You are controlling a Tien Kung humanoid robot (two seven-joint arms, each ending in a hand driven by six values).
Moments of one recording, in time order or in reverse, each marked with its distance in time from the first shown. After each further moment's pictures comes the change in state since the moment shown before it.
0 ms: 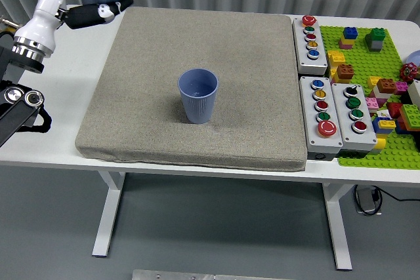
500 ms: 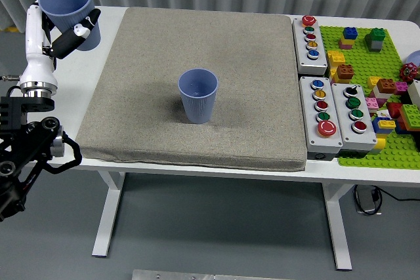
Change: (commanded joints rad) left arm 0.115 -0.177 -0.029 0.053 -0.076 0.243 -0.114; right arm -0.008 0.004 0.004 0.000 -0.014 0.004 0.000
